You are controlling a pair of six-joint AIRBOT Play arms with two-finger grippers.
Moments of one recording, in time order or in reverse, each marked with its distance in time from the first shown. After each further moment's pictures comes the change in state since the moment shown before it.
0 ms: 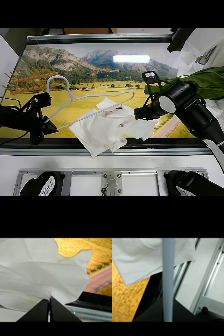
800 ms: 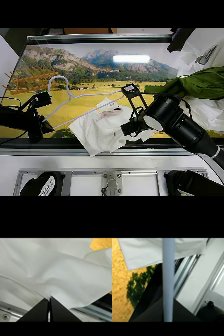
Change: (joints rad) left arm 0.000 -0.002 0.003 0.106 0.050 -0.071; right arm 0.225 -0.002 0.000 0.027 0.022 0.003
